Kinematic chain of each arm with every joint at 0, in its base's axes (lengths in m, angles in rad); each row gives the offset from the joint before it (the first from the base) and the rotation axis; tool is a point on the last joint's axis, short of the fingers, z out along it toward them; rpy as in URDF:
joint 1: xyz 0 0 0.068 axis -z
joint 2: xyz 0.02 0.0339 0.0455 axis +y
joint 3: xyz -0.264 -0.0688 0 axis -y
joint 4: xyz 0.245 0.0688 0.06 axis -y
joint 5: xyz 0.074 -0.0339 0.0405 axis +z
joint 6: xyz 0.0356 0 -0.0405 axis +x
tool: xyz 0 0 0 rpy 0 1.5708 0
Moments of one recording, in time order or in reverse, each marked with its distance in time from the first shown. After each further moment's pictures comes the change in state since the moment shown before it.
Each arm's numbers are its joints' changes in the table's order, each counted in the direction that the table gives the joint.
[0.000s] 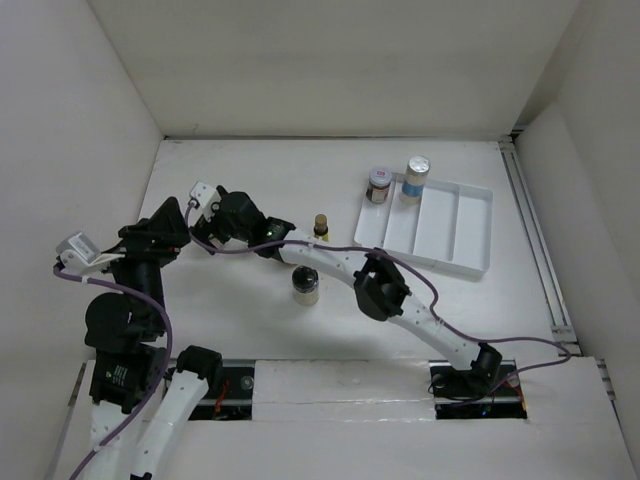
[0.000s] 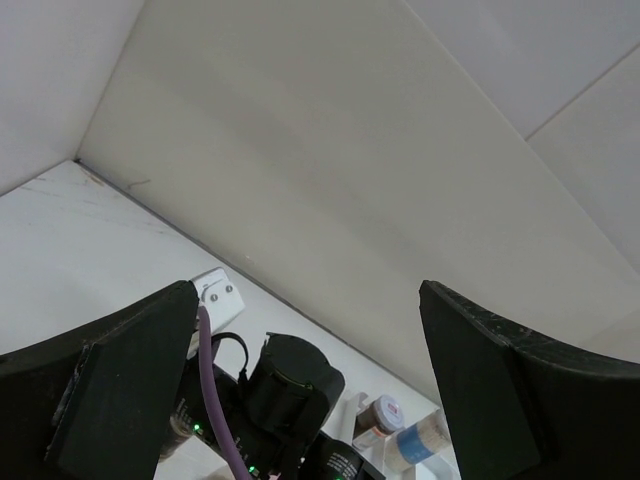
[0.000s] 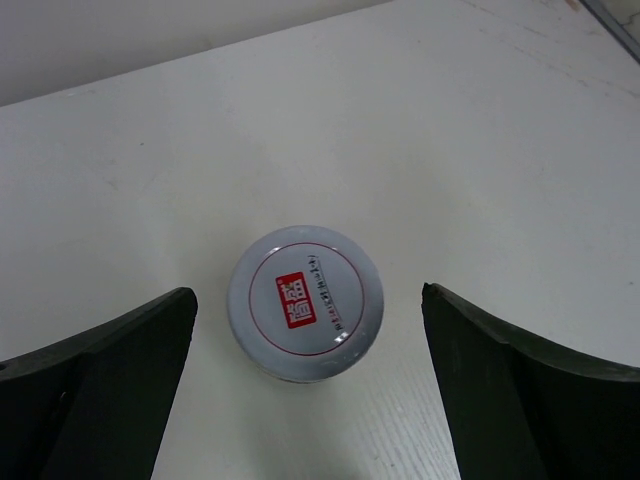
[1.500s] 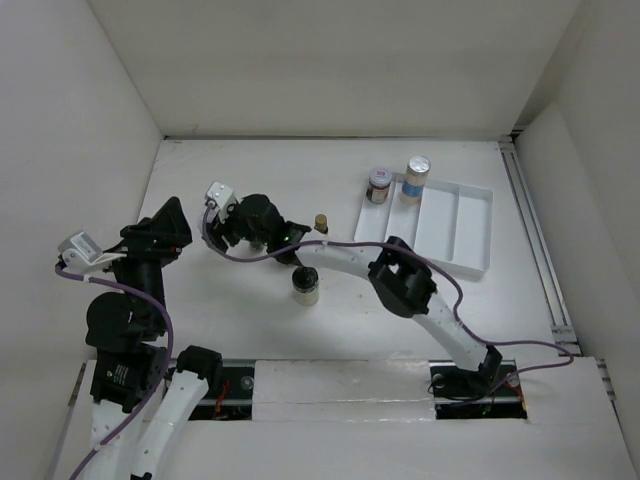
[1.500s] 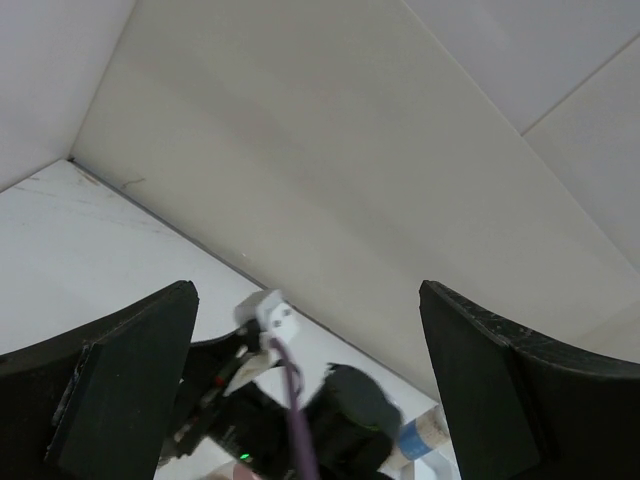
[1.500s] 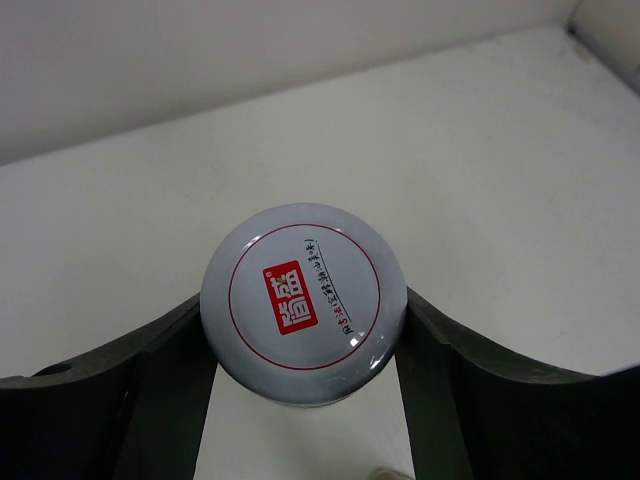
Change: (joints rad) left arm 0.000 0.000 -0.007 0.007 -0.020 0.002; right arm 0.017 -0.253 -0.512 0.351 0.076 0.060
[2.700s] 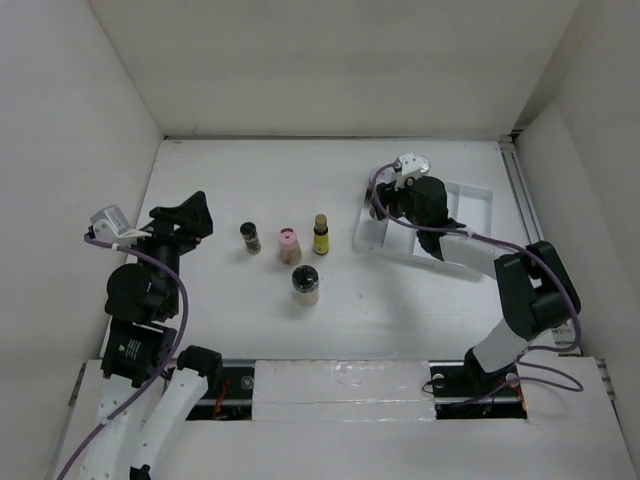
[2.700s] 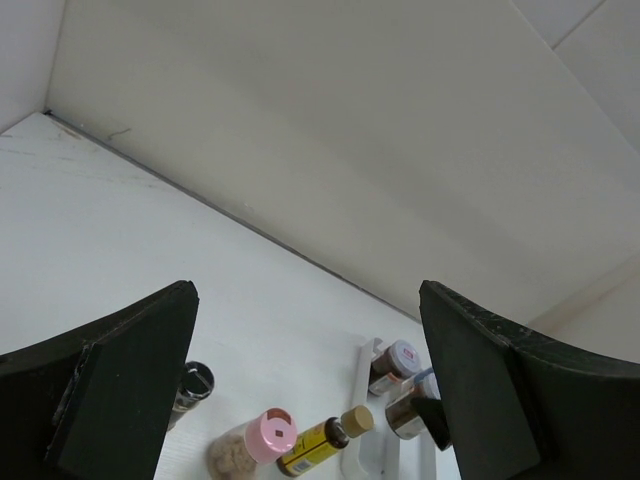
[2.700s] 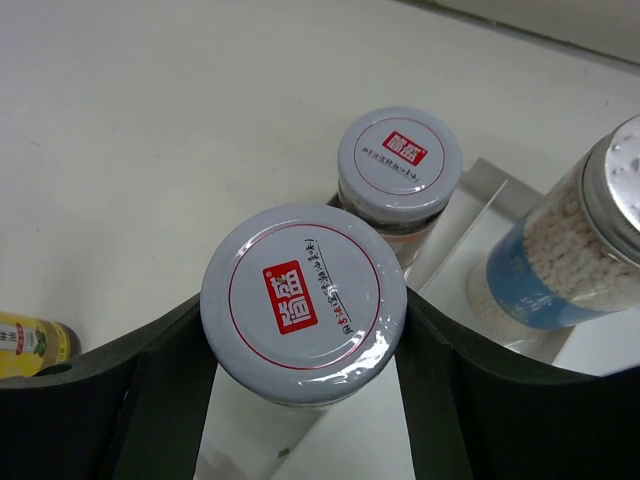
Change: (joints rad) left arm 0.000 0.105 -0.024 0.012 -0.096 0.011; right arm 0.661 -0.867 -1.195 0.249 -0.017 0.089
